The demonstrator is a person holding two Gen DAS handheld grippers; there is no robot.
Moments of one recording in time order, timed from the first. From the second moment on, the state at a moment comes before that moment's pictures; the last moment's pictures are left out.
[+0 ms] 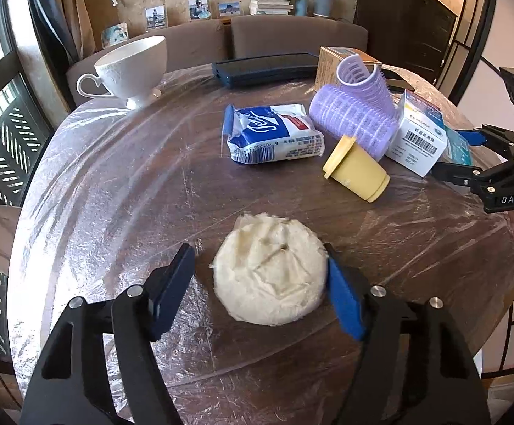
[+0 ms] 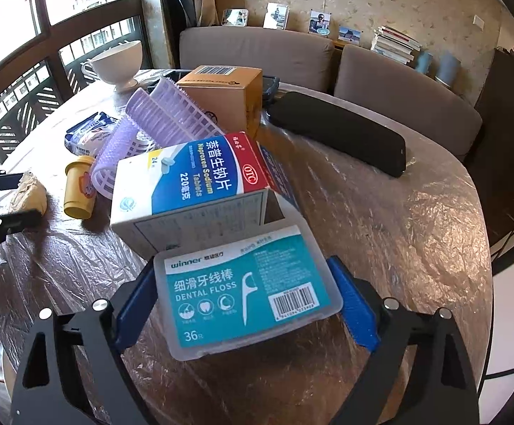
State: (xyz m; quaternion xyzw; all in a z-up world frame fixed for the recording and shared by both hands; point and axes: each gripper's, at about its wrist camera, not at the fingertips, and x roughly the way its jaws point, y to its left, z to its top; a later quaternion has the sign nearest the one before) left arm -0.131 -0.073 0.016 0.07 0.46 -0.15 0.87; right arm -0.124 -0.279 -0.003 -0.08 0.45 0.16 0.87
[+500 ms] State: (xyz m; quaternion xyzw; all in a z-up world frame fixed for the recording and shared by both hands) left arm -0.134 -0.072 0.030 0.07 0.45 -0.14 0.88; right arm -0.137 -0.283 0.004 -0.06 0.45 0.13 0.88
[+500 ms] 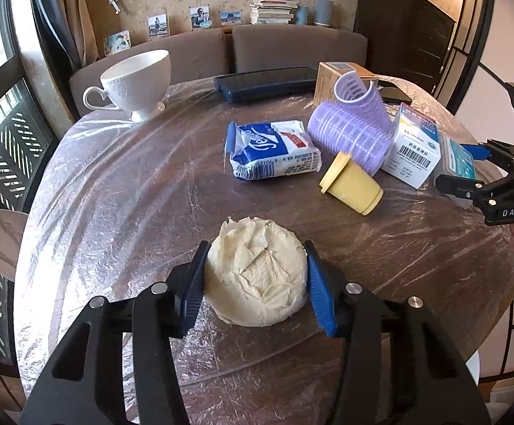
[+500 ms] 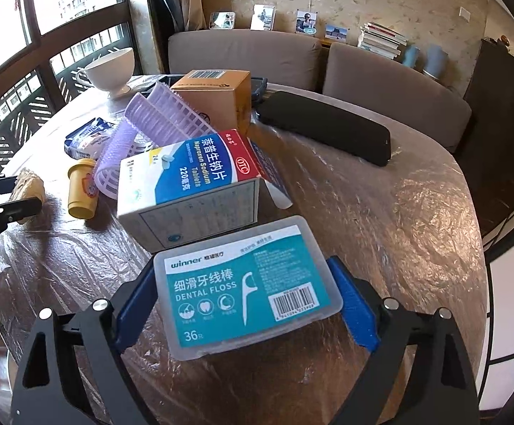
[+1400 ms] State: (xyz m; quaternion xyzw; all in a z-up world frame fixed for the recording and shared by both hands) left arm -0.156 -0.084 0.042 0.07 0.44 -0.15 0.88; right arm -0.185 -0.279 0.027 -0.02 0.45 0.14 0.88
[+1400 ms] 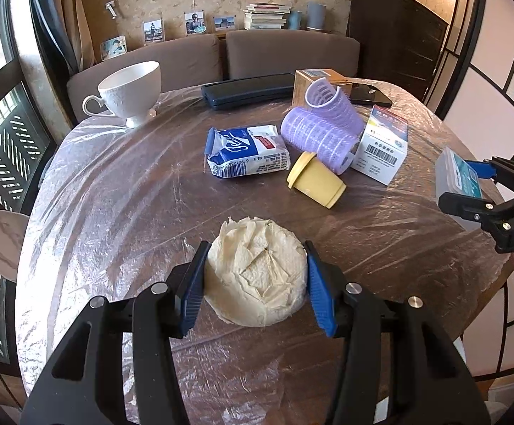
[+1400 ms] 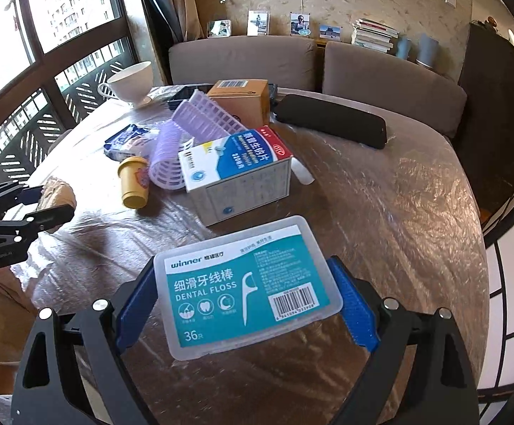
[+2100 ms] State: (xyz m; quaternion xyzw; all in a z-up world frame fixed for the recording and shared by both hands) left arm -0.195 -0.088 0.055 0.06 0.44 -0.16 0.88; right arm -0.233 -0.263 0.046 -0.02 0.44 0.17 0.88
